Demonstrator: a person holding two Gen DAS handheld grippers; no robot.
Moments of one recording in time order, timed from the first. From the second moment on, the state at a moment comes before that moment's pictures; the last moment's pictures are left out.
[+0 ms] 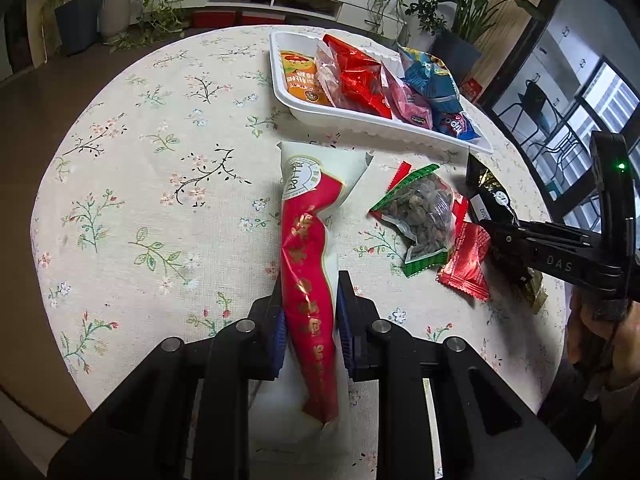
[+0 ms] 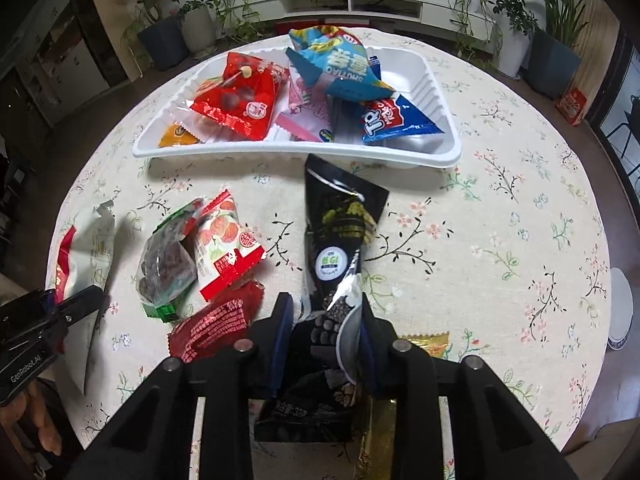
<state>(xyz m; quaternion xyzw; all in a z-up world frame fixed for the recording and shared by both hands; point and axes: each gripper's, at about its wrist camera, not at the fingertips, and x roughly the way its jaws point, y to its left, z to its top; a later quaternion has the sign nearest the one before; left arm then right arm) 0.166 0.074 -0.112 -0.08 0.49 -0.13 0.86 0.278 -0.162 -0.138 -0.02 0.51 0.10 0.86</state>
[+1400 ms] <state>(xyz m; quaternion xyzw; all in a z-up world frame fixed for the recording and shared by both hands) 0.164 0.081 -0.103 -0.10 0.47 -0.13 0.86 0.279 -0.158 -0.091 0.00 0.50 0.13 0.85</state>
